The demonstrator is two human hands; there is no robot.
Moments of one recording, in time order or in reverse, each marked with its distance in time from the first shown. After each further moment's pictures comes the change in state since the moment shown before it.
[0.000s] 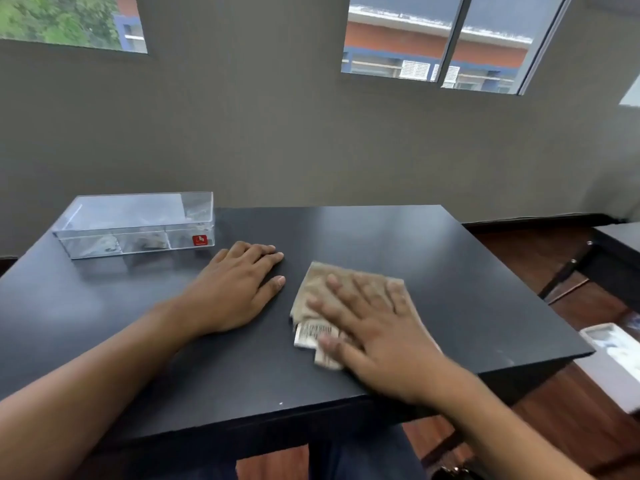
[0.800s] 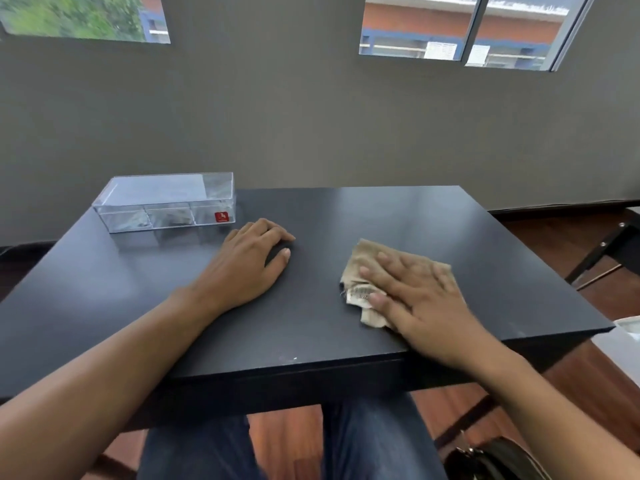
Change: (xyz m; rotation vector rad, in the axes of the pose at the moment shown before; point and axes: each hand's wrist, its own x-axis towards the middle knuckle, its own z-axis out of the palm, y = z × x) left_hand -0.020 0.003 0.006 -0.242 0.243 -0.035; right_hand -0.021 0.030 -0.002 0.090 0.050 0.168
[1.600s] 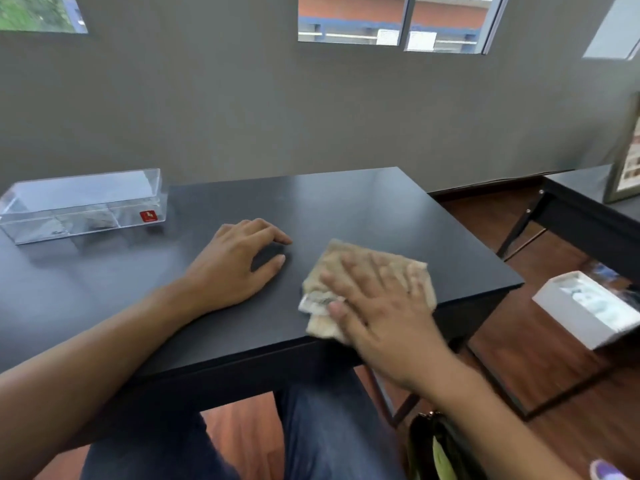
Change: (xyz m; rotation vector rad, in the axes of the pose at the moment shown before) left_hand 0.018 0.069 0.026 -0.063 -0.048 0.235; right_hand -0.060 0.011 0.007 -0.015 0.087 0.073
